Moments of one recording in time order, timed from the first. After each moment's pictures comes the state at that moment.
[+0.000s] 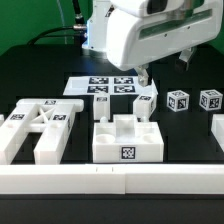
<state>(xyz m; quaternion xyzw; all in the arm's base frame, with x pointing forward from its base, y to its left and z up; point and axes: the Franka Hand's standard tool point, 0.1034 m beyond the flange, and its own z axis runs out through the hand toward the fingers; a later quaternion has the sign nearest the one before) 0.539 0.055 0.088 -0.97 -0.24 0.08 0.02</state>
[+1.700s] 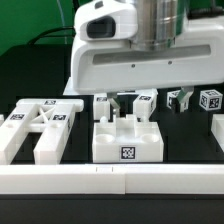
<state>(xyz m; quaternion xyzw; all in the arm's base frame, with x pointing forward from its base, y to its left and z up) 0.625 0.018 0.065 -1.00 -0.01 0.06 0.03</state>
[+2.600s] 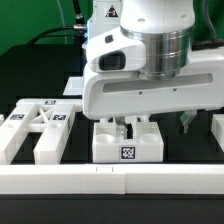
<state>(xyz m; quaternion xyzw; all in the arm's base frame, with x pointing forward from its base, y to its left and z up) 0.610 0.028 0.019 -1.00 -0.02 0.05 0.03</state>
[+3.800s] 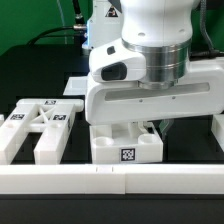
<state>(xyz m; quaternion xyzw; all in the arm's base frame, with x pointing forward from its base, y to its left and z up) 0.601 0.030 0.009 -1.00 -0.02 0.06 0.03</state>
